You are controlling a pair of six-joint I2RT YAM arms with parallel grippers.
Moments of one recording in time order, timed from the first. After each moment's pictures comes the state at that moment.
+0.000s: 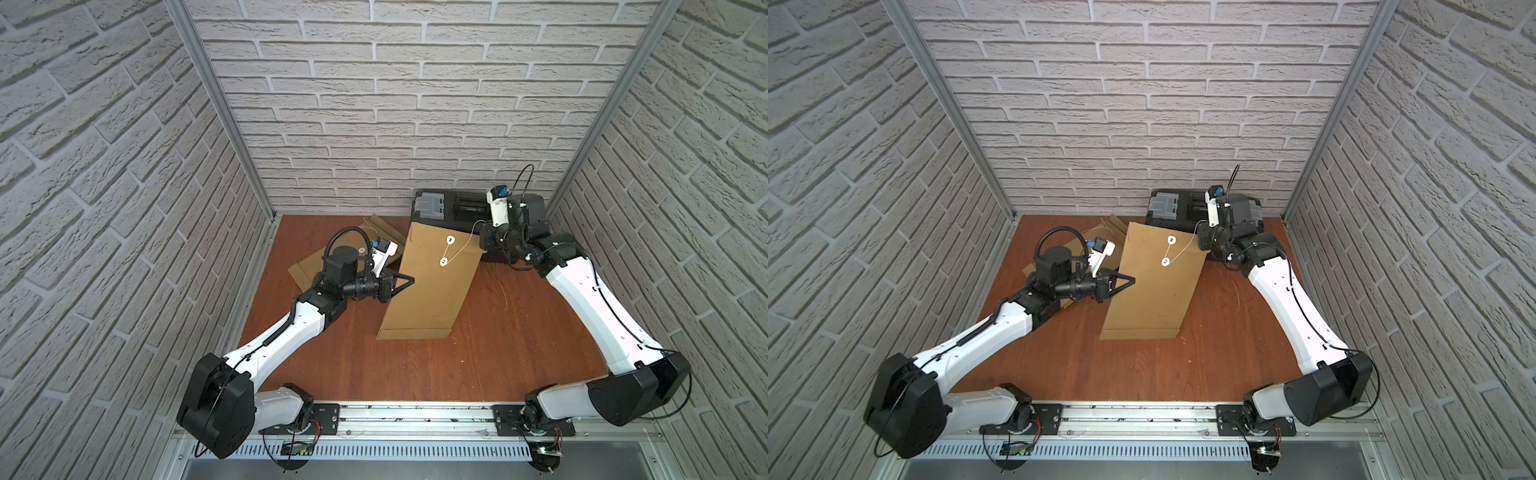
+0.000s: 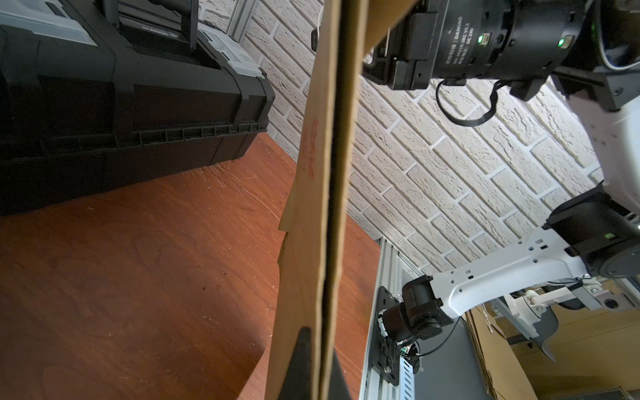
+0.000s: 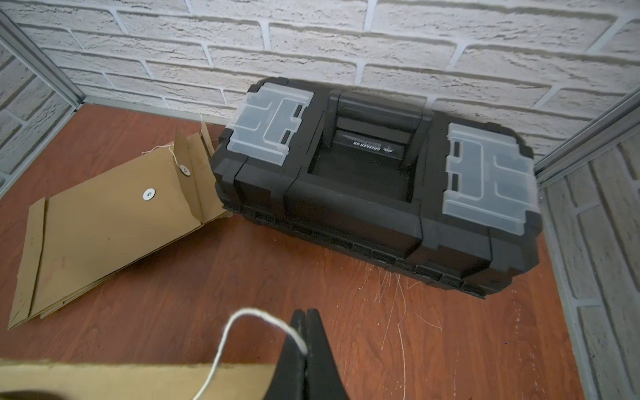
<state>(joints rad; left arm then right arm) -0.53 1.25 0.84 0.10 0.79 -0.40 0.27 1.42 1.54 -0.77 0.07 0.08</state>
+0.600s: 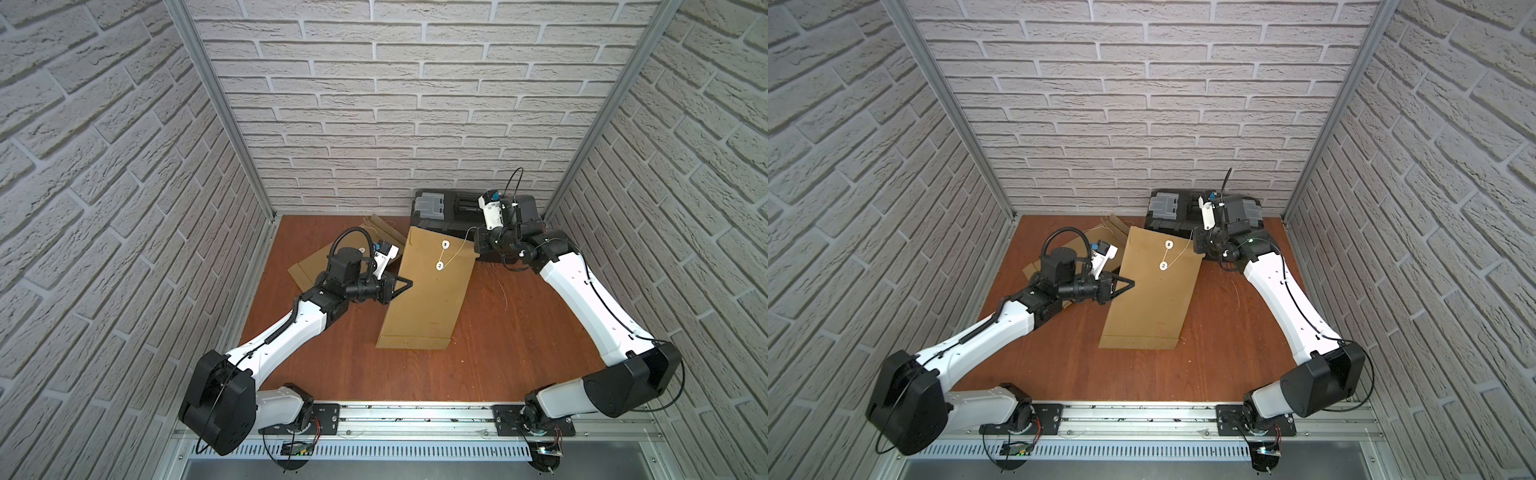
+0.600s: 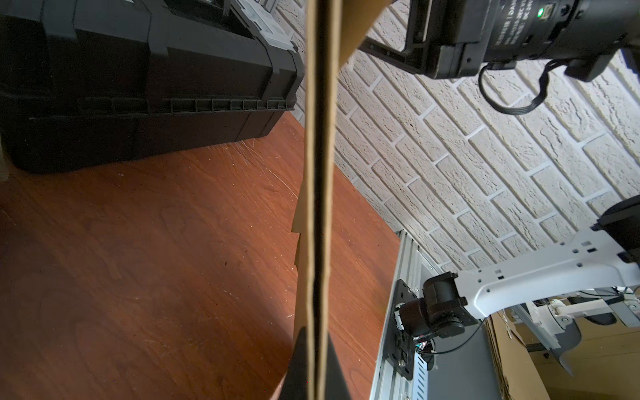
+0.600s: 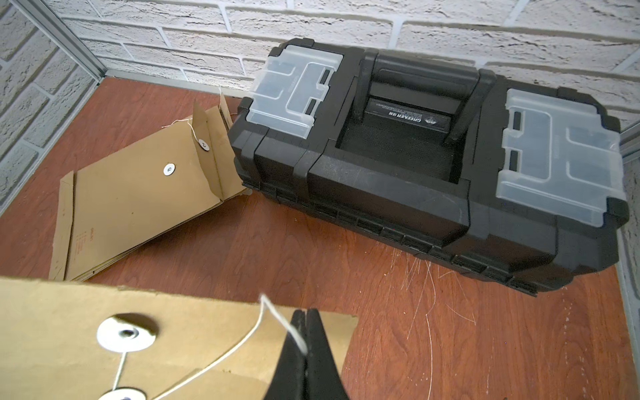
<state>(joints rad) -0.55 1.26 0.85 0.01 0.71 -0.37 0.27 1.46 1.54 -0.79 0.00 0.10</state>
